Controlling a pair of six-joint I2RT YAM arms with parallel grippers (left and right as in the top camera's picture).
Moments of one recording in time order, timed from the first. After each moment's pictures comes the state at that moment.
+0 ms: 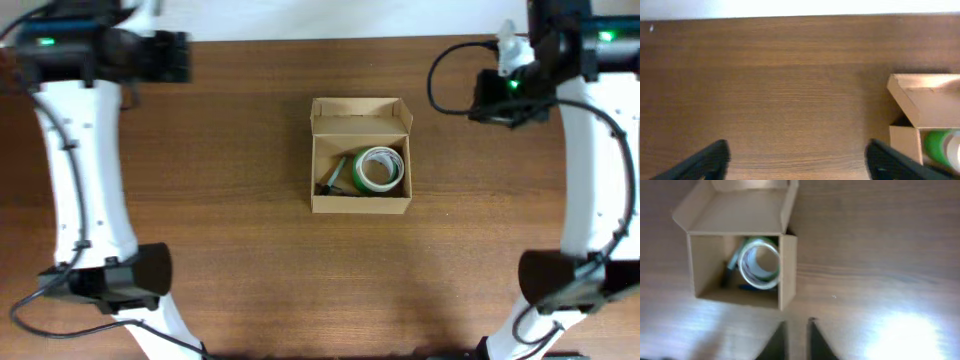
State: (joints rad) left arm 0.09 2.00 2.50 -1.44 0.07 0.06; right arm 0.00 1.93 2.29 -1.65 -0.22 0.06
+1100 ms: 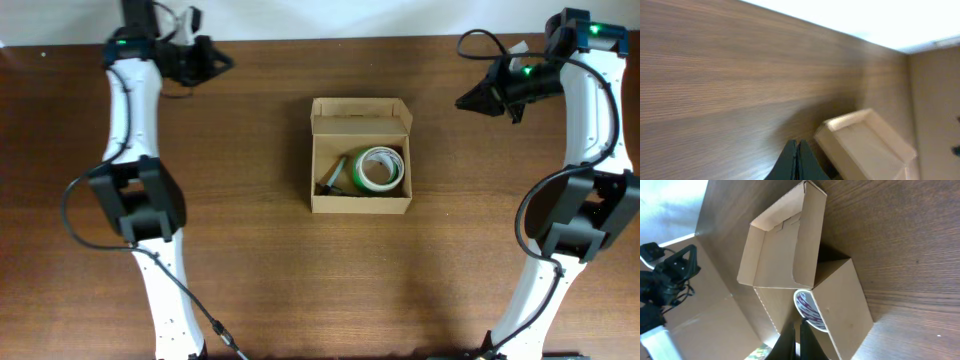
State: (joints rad) left arm 0.10 2.57 2.50 -0.94 0.80 -0.21; right arm -0.22 2.30 2.29 -1.51 -0.80 0.31
